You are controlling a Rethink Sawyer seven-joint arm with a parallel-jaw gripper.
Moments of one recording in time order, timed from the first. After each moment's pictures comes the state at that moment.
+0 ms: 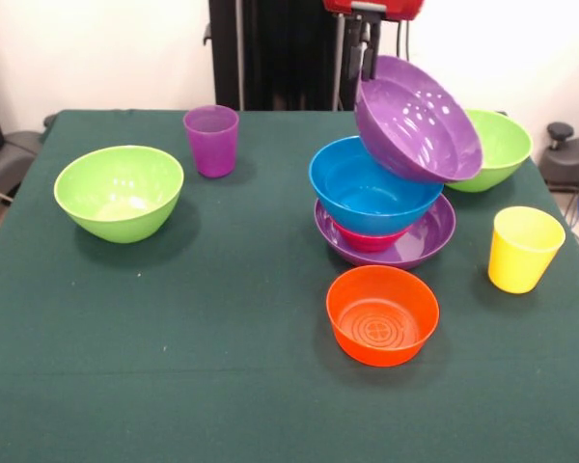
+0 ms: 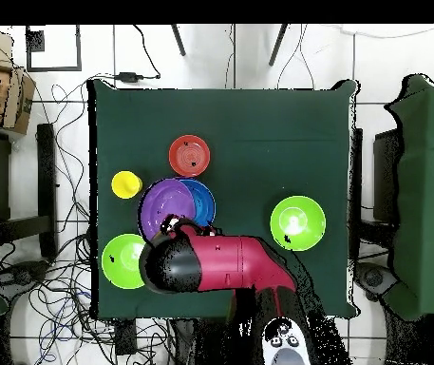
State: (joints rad) arm -0.27 -0.99 0.13 2.02 -0.19 0.42 2.11
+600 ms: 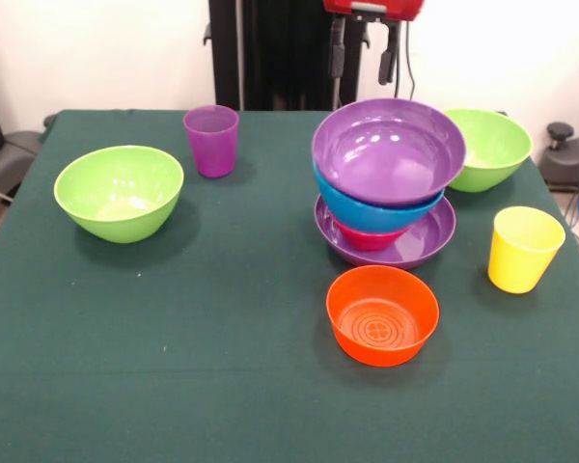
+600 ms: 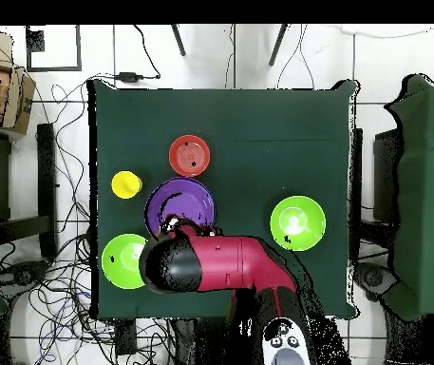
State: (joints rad) arm -0.26 -0.99 0.13 2.02 -0.19 0.41 2.11
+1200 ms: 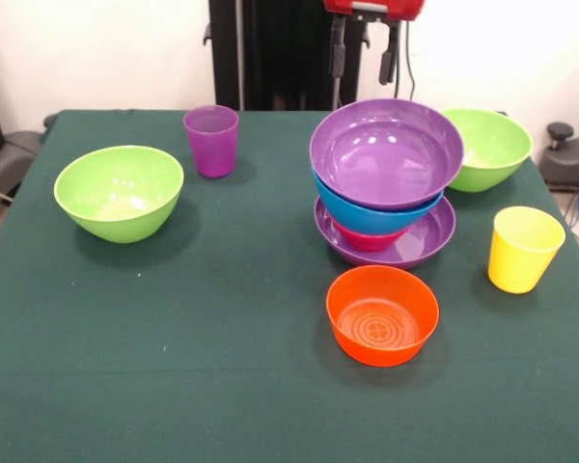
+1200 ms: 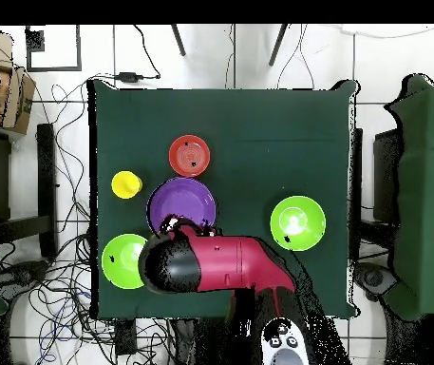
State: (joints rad) arm -0.26 -0.99 0.13 2.02 -0.19 0.41 2.11
